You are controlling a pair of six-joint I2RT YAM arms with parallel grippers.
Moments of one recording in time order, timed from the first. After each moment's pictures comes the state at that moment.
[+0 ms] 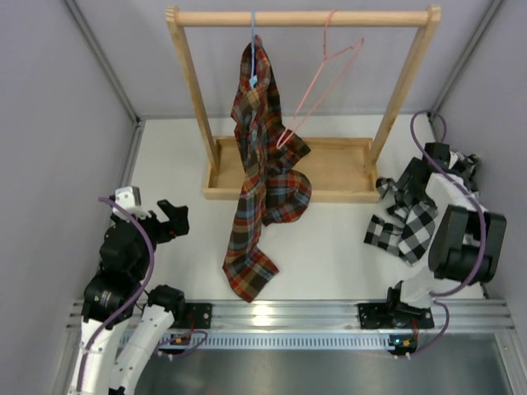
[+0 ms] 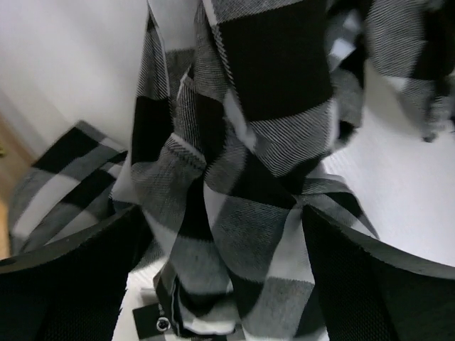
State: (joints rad) left arm -0.27 0.36 0.83 -0.72 -0.22 -0.39; right arm -0.24 1.52 1.02 -0.43 0.22 0.34
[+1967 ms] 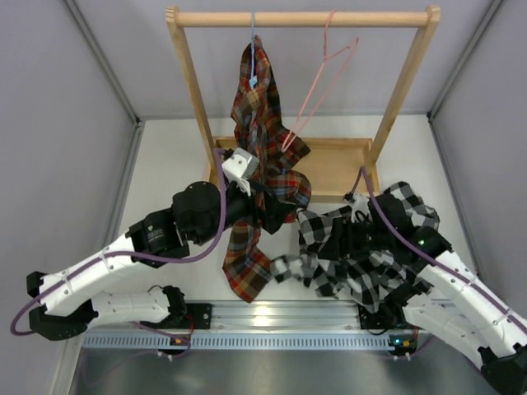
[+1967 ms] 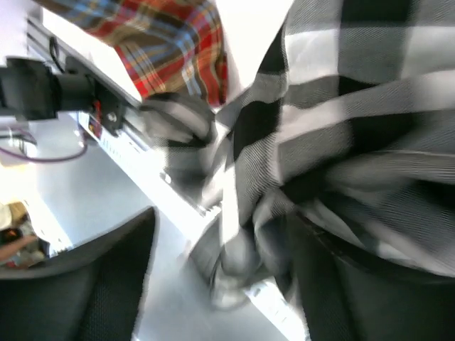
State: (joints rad) left arm -1.14 1.00 1.25 -0.40 -0.28 -0.33; right arm 0.56 0.76 0.73 -0.75 -0.45 0.52
